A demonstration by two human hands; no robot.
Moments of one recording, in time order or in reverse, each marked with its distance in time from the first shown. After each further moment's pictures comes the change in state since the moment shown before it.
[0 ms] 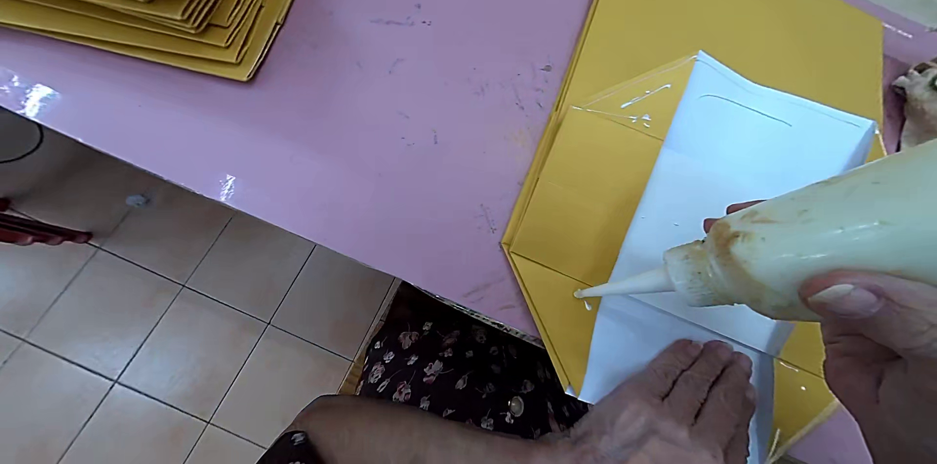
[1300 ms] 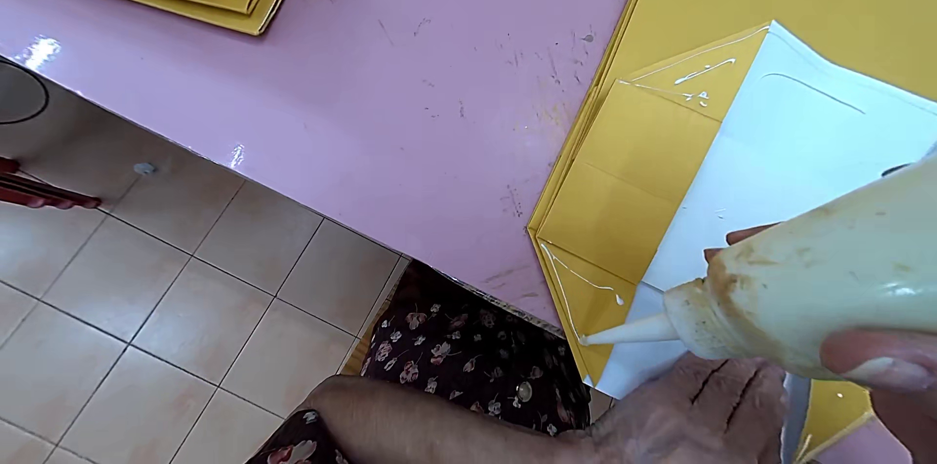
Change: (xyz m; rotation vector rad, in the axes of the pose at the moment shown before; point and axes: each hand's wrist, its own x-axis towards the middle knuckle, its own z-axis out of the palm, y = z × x) left_hand -0.001 0.005 -0.002 0.041 0.107 -0.046; right_hand -0.009 -0.021 0.007 -0.076 -0.226 -0.023
